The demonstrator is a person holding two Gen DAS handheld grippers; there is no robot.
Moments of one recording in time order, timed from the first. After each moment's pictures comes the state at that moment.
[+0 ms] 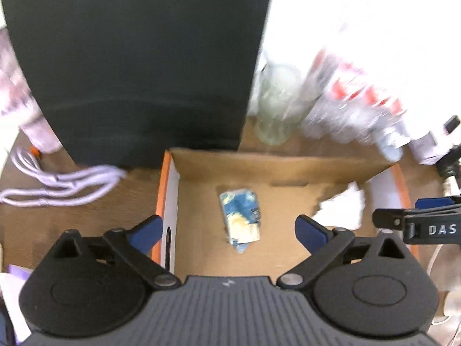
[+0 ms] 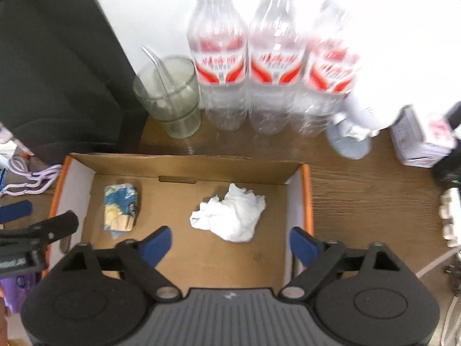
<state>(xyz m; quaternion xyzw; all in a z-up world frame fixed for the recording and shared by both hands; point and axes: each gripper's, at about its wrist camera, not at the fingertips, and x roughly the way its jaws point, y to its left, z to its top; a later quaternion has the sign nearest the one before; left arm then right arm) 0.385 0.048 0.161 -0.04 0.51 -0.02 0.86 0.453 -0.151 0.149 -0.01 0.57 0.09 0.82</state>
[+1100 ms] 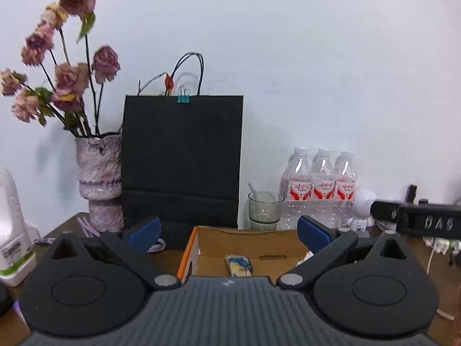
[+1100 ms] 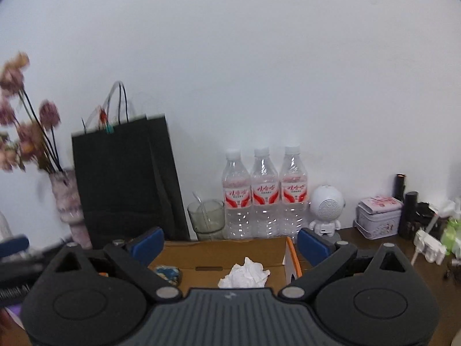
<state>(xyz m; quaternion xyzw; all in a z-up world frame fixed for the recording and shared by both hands) 0.143 0.011 0.138 -0.01 0.12 0.03 0.99 0.208 -0.190 0.145 0.06 0.14 0.11 0.98</state>
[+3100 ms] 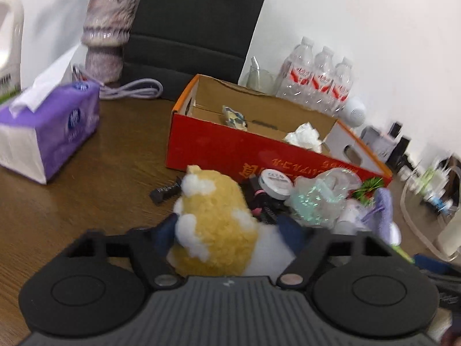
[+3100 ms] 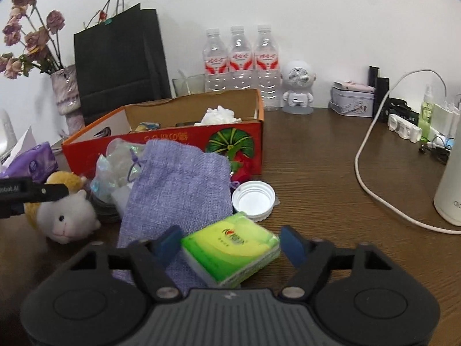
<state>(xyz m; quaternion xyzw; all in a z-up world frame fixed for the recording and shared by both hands) 0.100 0.047 0.027 -0.13 0.30 -0.02 0.95 0.115 -0.234 0.008 0.02 0.30 0.11 0.95</state>
